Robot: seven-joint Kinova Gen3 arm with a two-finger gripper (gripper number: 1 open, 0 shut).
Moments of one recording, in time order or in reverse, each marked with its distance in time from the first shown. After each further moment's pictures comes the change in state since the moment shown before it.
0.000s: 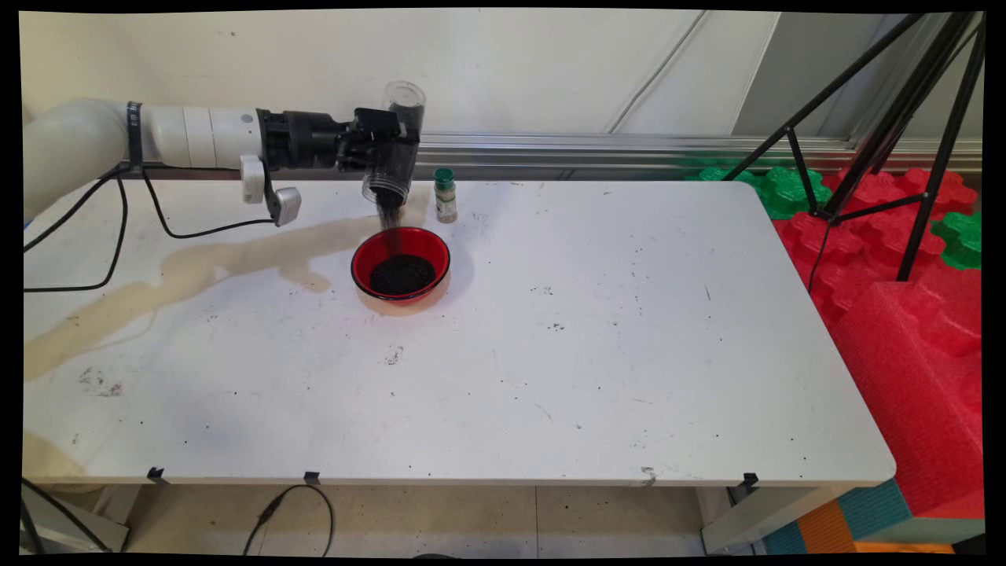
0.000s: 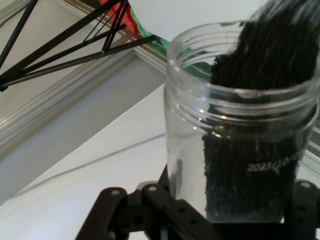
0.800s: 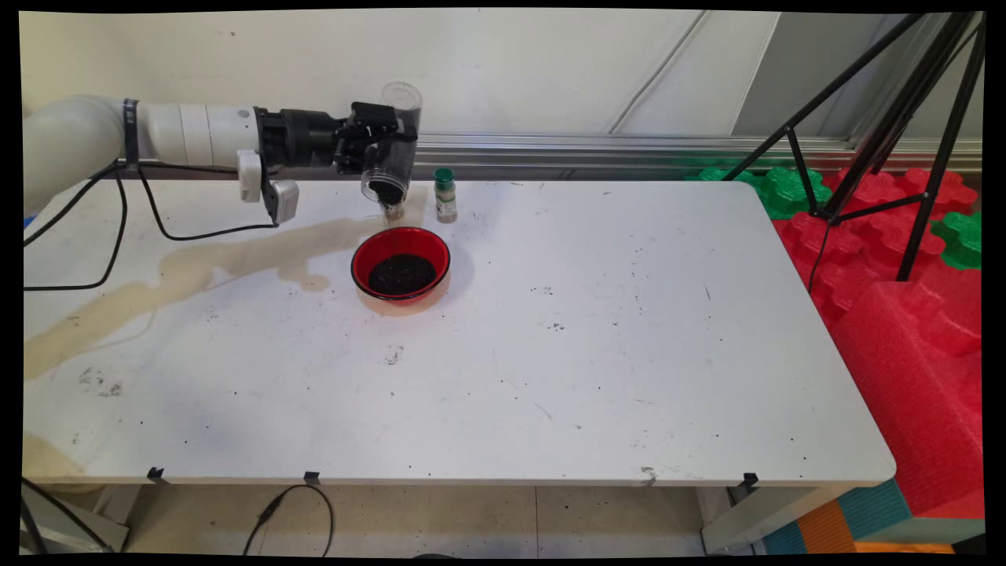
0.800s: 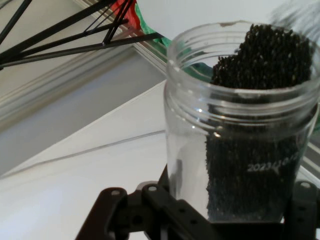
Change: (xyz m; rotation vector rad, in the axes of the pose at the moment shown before) arm -0.002 -0.002 -0.003 -0.006 0.003 -0.110
